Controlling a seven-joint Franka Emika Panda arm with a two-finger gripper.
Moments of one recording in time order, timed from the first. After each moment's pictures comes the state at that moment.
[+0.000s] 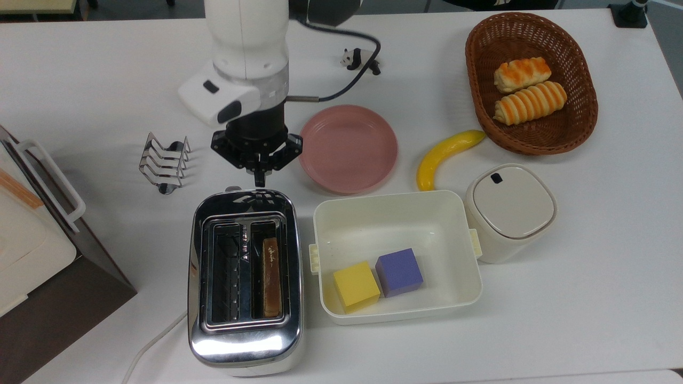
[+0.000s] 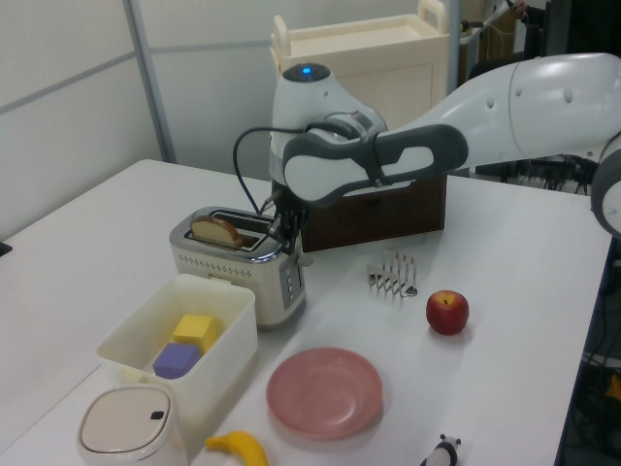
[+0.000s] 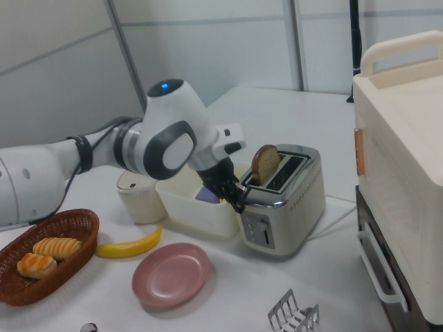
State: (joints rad) arm 0.11 0.38 -0.15 -1.52 -0.02 2.15 -0.01
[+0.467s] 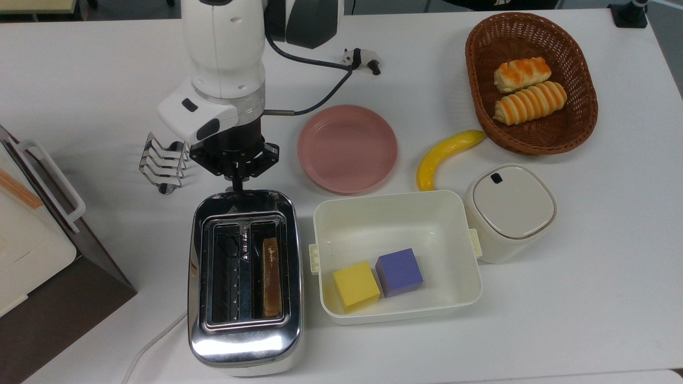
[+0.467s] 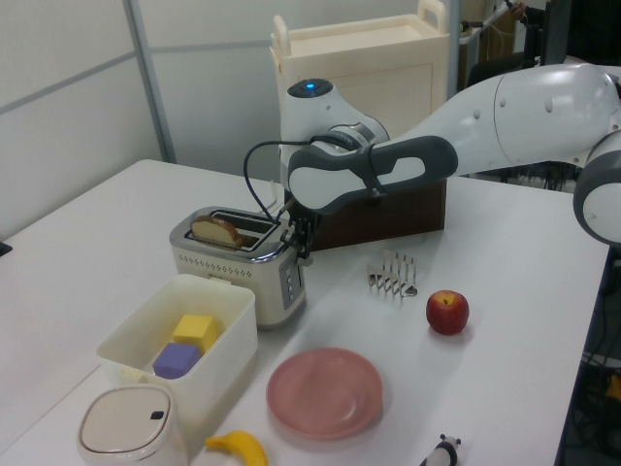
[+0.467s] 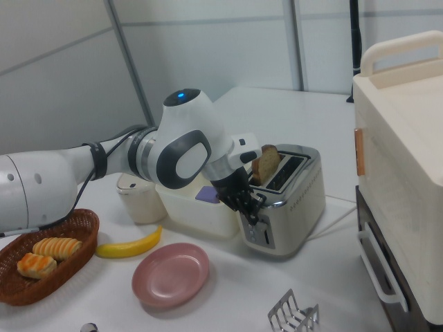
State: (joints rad) arm 0.10 0.42 -0.20 -1.52 -0.02 2.15 -0.10
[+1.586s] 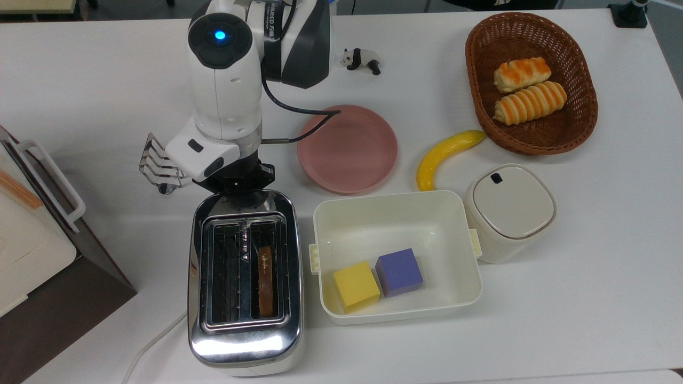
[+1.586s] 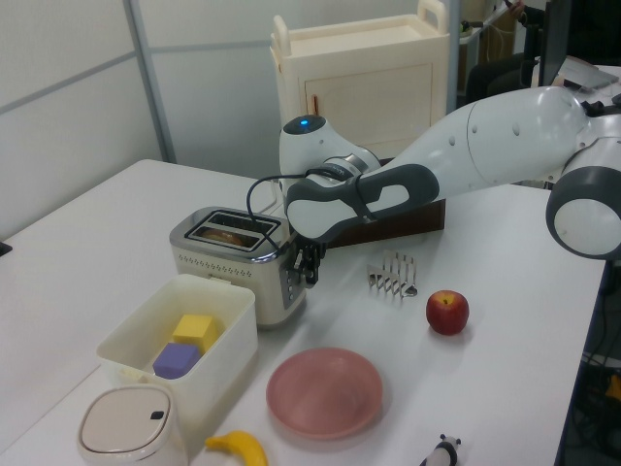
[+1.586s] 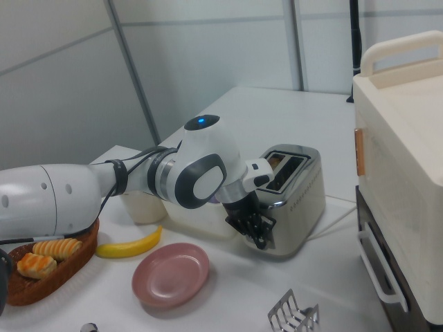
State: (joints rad) arm 0.09 0.52 -0.20 -1.51 -0.02 2.17 -0.17
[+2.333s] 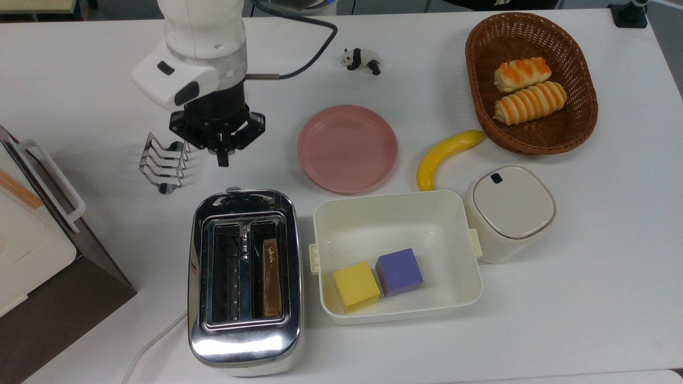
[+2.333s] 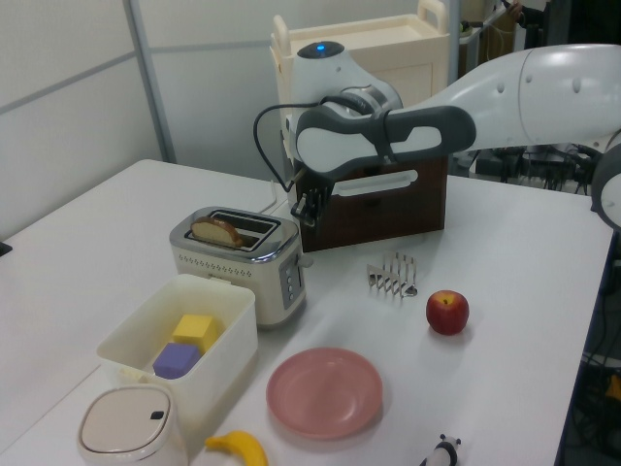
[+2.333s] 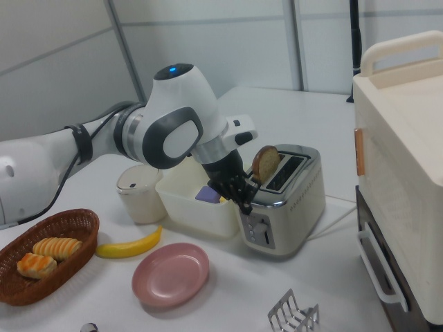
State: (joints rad) arm 0.09 0.35 -0.21 -1.48 -0.02 2.02 -0.17
